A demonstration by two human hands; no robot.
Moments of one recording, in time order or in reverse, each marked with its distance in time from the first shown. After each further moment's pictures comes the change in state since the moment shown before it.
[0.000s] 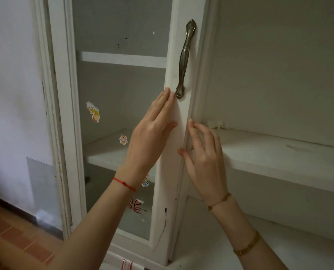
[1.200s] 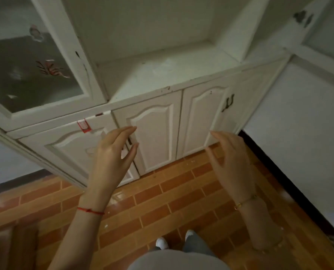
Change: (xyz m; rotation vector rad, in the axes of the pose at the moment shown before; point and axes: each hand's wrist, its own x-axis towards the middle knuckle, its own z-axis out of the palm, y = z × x) left_hand -0.333 0.131 -0.213 -0.461 -0.814 -0.003; right_hand -0.356 -0.256 -0.332 -0.349 -0.456 1.023
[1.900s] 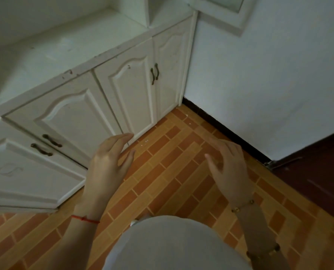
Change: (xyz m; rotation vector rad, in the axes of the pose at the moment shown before) left_hand -0.036 0.177 0.114 -0.174 -0.285 0.182; right_hand -0.151 0.158 -0.104 -0.076 0.049 0.435
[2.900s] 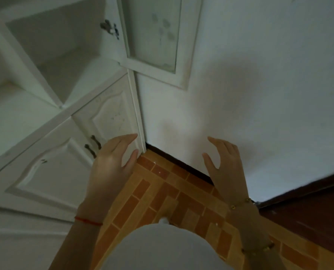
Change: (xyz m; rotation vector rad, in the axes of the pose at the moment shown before) left_hand 0.429 0.110 0.218 -0.127 0.002 0.225; right_hand 0.377 0.210 -0.050 -0.002 0.302 0.083
